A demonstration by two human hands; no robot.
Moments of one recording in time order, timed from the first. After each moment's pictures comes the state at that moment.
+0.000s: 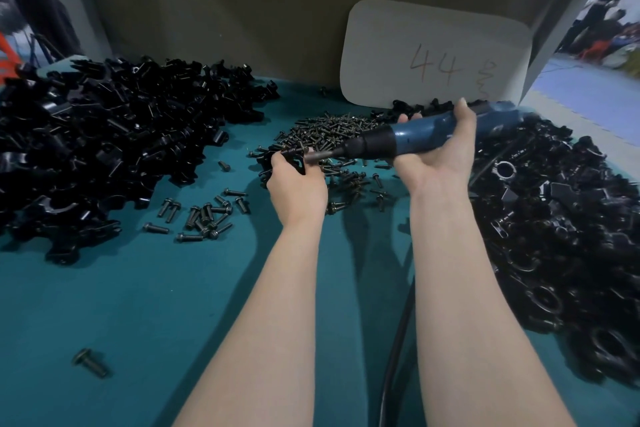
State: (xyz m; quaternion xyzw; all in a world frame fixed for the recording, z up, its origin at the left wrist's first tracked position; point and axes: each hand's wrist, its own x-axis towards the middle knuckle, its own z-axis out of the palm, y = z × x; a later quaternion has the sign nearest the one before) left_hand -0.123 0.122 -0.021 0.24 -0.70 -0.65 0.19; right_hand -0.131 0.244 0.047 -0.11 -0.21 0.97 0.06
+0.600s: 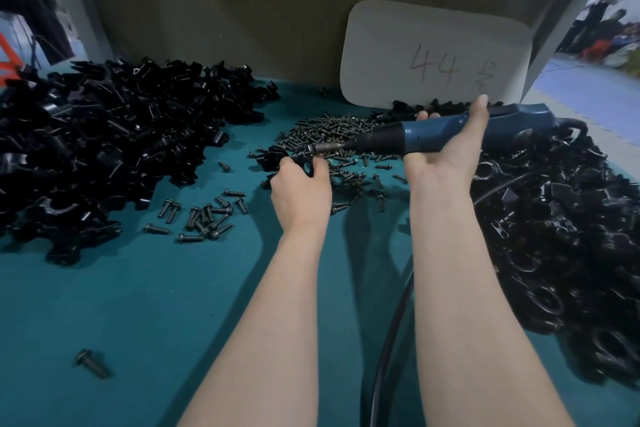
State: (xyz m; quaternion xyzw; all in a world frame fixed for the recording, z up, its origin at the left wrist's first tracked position) left_hand -0.119 0.124 -0.021 0.22 -0.76 -0.57 0.19; right_hand -0.137 0.245 0.051 -0.12 -0.21 0.96 0.16
